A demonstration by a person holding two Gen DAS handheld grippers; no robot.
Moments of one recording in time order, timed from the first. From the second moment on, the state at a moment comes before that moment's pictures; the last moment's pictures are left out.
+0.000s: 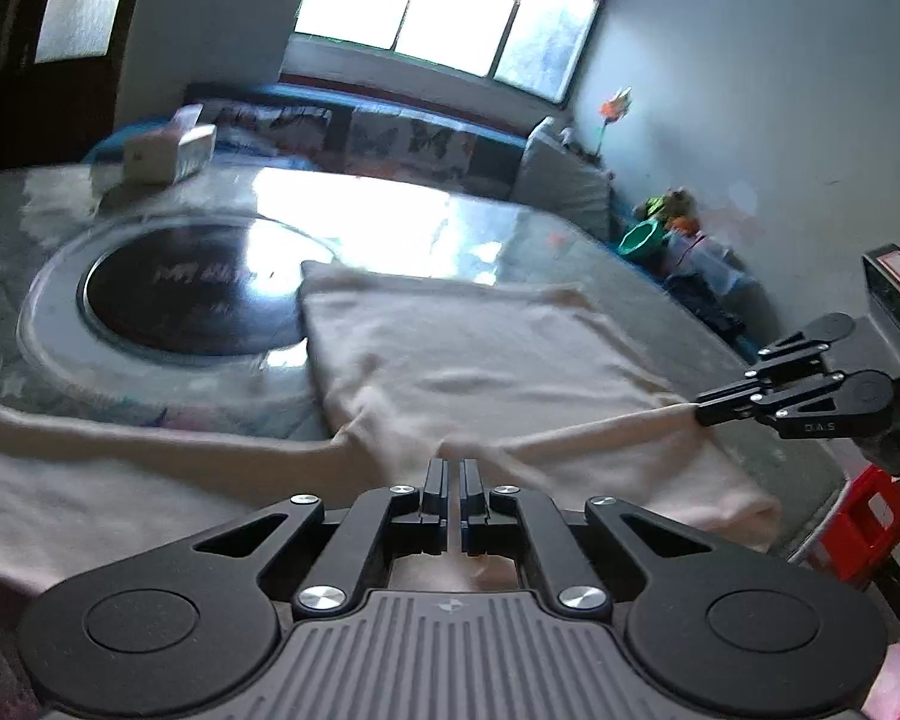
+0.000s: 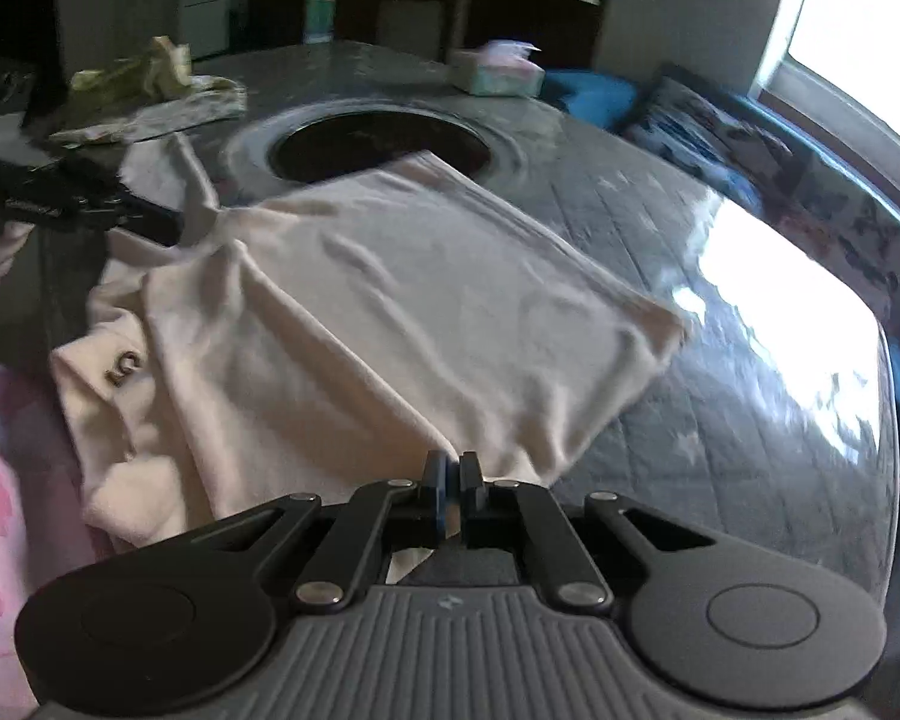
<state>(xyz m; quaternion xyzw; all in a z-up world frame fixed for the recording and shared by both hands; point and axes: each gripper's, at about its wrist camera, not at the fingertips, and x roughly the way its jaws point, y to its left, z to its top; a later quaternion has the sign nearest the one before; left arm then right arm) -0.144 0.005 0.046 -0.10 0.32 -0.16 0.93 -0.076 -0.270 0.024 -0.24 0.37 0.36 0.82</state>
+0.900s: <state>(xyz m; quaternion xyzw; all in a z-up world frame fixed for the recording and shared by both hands) -0.137 -0.016 0.043 -0.09 0.32 -0.21 0.92 -0.093 -0.258 0.014 -0.13 0.35 0.38 0.85</state>
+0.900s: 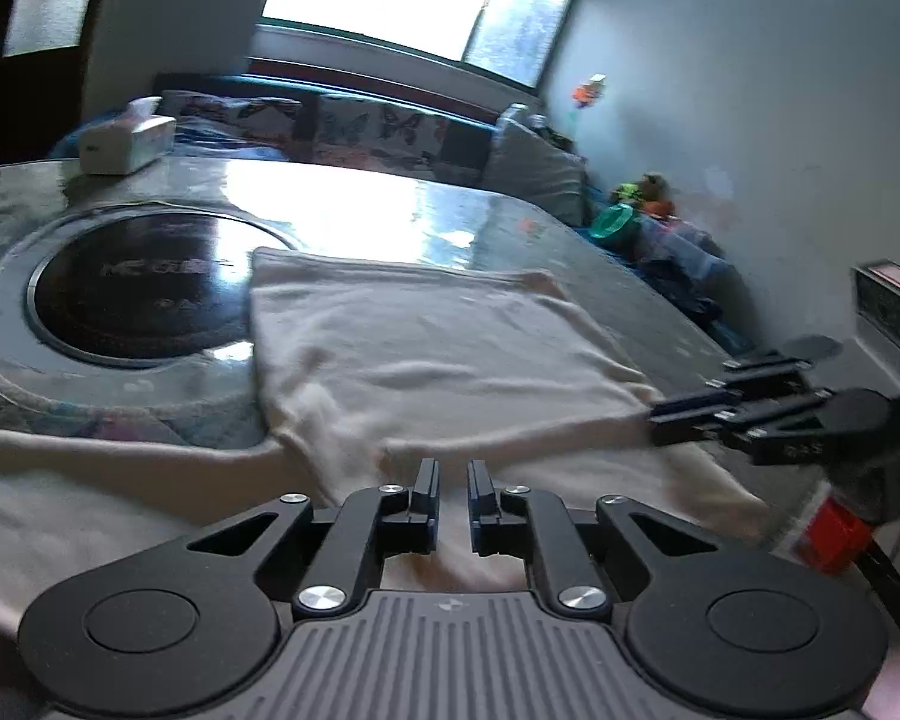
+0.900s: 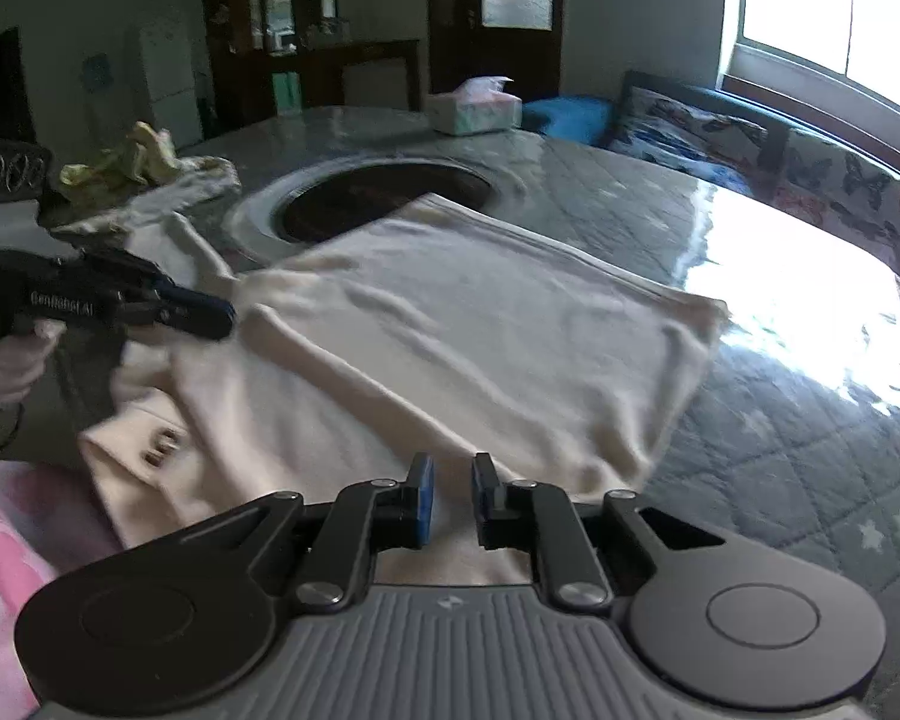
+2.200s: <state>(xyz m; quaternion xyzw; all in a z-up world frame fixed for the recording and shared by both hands) -0.164 0.159 0.030 -0.19 0.29 0.23 0.91 -0.118 -0.146 0.019 -0.17 0.31 0.50 0.79</state>
